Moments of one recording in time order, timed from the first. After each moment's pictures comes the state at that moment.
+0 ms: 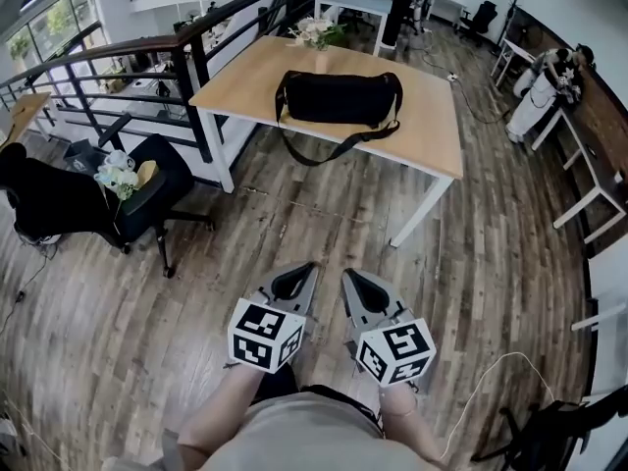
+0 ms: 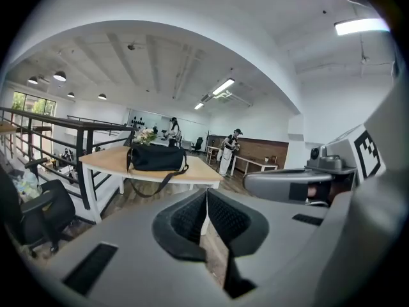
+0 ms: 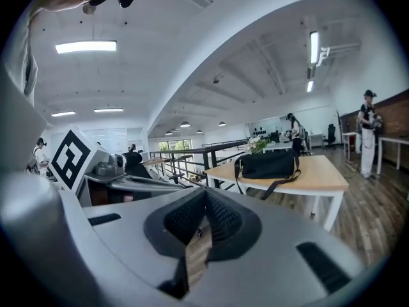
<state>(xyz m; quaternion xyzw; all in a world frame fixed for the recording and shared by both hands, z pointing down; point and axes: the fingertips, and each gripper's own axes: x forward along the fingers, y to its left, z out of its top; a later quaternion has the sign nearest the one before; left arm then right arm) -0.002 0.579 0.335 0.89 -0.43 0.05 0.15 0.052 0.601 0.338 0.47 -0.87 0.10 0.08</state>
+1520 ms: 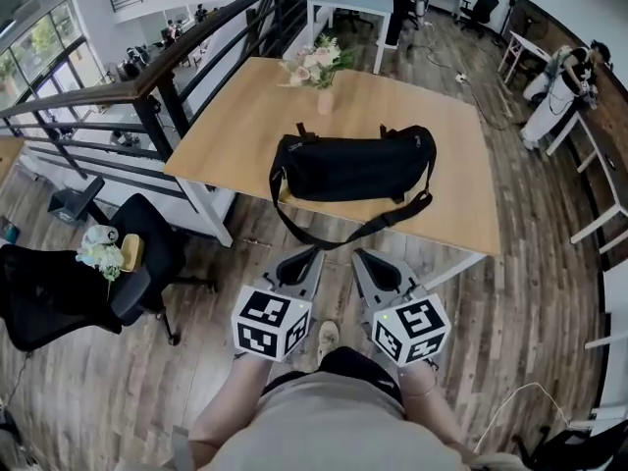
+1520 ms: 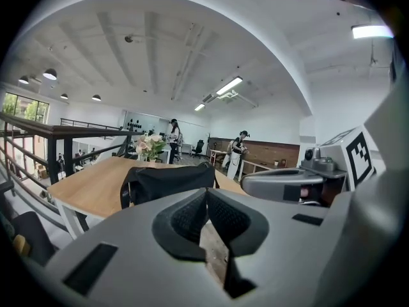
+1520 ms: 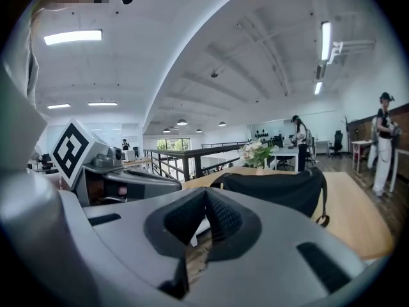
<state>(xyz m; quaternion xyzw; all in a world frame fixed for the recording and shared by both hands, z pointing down) -0.013 0.198 0.318 0.90 -0.42 0.04 0.13 0.047 0.215 0.324 0.47 -0.87 0.08 0.10</state>
